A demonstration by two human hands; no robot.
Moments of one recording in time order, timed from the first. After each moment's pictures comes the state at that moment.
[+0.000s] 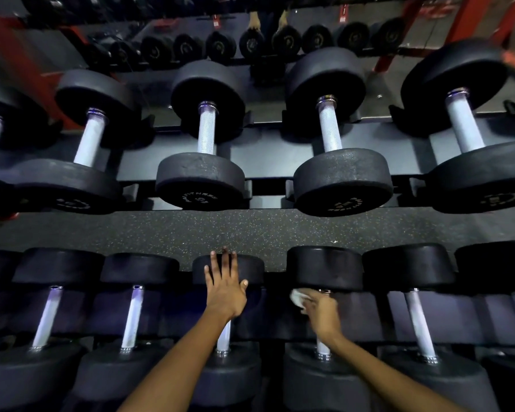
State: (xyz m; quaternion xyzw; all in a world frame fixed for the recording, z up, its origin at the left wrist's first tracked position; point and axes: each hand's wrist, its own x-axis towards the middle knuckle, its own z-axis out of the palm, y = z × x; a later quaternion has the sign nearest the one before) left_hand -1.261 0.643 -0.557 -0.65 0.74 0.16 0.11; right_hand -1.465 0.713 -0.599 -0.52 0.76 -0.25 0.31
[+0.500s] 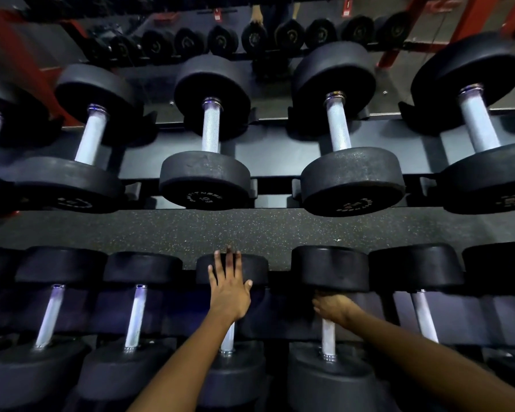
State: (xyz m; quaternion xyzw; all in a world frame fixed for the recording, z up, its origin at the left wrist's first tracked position) left_hand -1.260 0.643 -0.556 -0.64 0.74 0.16 0.10; right_hand -1.535 0.674 -0.662 -0.87 0.41 0.29 0.00
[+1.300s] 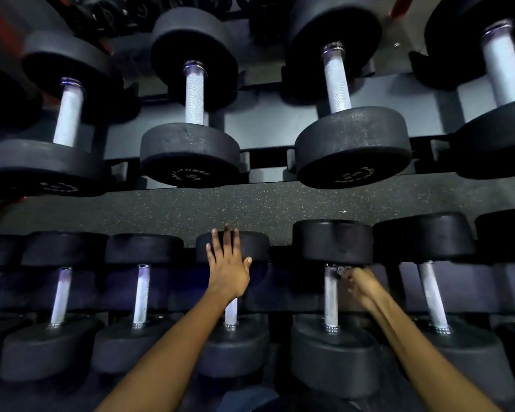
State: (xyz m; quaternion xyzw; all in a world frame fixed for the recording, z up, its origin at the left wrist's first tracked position) left_hand -1.258 0.644 -0.563 -0.64 0.75 0.15 0.09; right_hand -1.526 0.702 -0.606 -0.06 0.73 -0.39 0.56
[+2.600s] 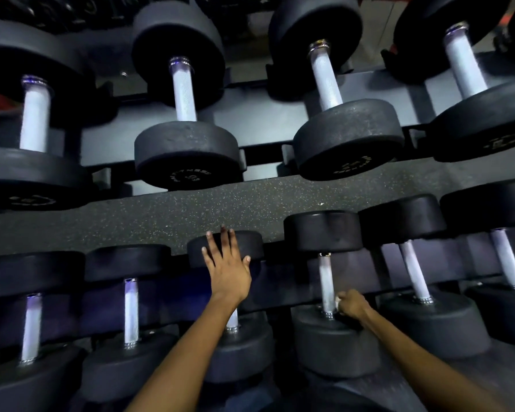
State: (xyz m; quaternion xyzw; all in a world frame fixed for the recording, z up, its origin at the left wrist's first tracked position) left_hand -1.256 0.645 -0.575 -0.62 0.77 0.14 -0.01; right_hand -1.507 0.761 -0.642 -0.31 0.82 -0.06 0.48
